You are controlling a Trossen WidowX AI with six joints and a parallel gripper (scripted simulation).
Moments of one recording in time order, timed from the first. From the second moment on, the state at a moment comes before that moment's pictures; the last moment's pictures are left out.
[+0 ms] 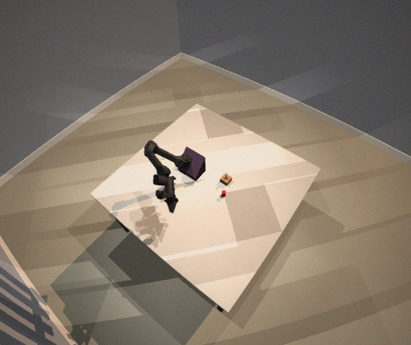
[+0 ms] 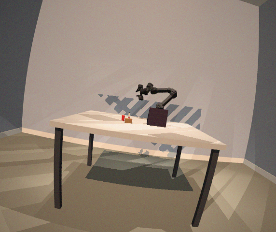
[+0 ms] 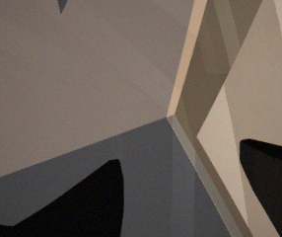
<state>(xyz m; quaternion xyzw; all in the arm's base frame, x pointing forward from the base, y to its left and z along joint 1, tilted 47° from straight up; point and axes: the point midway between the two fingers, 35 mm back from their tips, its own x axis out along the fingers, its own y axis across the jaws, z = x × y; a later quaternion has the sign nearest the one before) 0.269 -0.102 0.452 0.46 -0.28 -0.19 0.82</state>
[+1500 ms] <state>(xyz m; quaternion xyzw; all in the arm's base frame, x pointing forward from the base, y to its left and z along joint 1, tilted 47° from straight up) 0.363 0.050 0.043 -0.27 0.59 -0.27 0.71</state>
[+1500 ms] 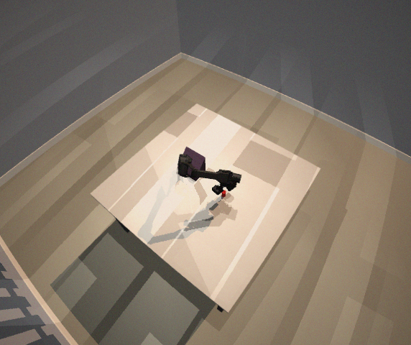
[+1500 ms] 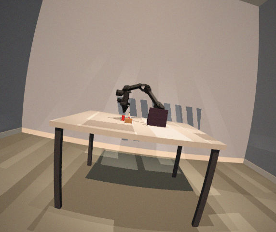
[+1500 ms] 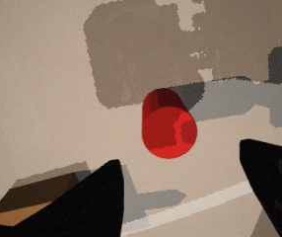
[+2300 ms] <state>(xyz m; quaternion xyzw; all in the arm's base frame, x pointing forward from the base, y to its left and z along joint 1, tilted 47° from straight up) 0.372 0.023 0.016 -0.27 0.59 -0.27 0.71</state>
